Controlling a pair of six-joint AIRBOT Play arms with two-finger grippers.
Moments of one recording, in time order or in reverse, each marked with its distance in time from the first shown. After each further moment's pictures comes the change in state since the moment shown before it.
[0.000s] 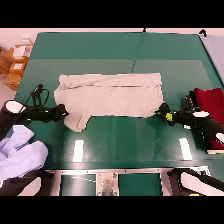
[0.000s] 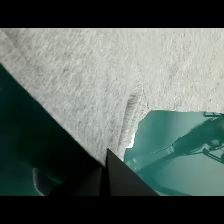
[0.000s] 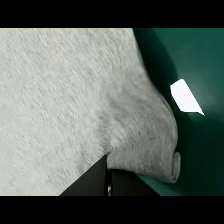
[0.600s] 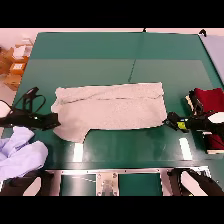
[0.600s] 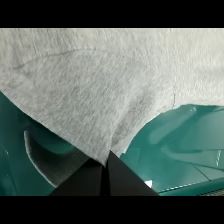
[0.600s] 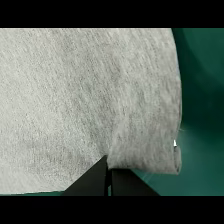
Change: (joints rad) left arm 0.000 0.171 0.082 0.237 -0.334 -0.164; right arm -0.092 0.295 0.020 -0.415 0.368 0.183
